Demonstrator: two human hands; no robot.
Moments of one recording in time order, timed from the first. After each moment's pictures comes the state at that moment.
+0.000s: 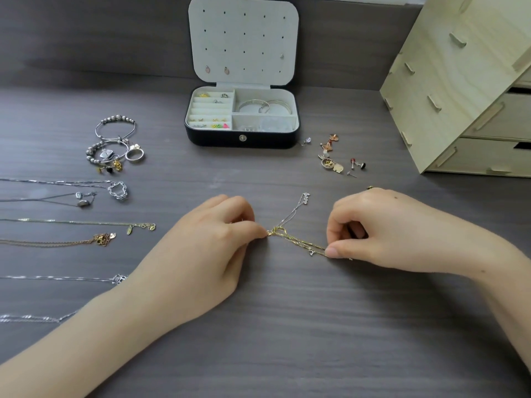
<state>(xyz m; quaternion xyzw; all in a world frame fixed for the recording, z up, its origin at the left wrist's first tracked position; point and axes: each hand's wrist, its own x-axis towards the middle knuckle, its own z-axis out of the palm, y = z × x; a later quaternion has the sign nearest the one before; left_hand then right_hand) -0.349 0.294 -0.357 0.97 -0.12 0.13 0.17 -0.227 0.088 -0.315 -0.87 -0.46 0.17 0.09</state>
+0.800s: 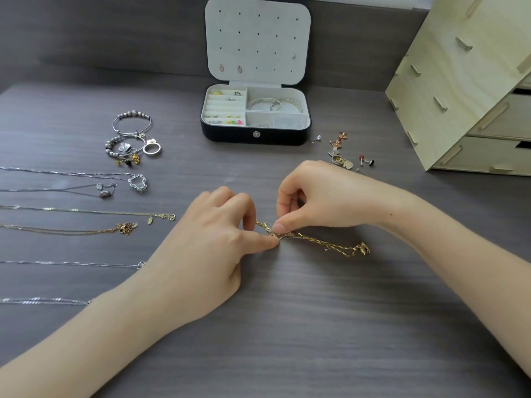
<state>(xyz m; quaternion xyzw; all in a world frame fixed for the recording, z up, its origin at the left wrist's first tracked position) -0.361 0.304 -0.357 0.96 -0.17 0.17 0.13 -0.230 0.162 -0.317 -0.85 -0.45 0.21 0.15</state>
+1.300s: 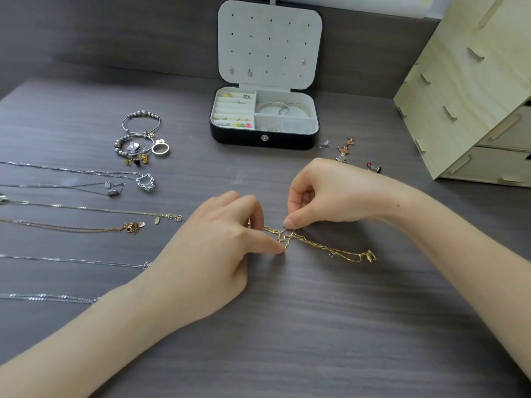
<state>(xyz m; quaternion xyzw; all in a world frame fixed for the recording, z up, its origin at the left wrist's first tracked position) -0.361 0.303 -0.353 0.96 -0.15 0.15 0.18 -0.222 0.165 -0.313 -0.87 -0.40 0.25 0.16</state>
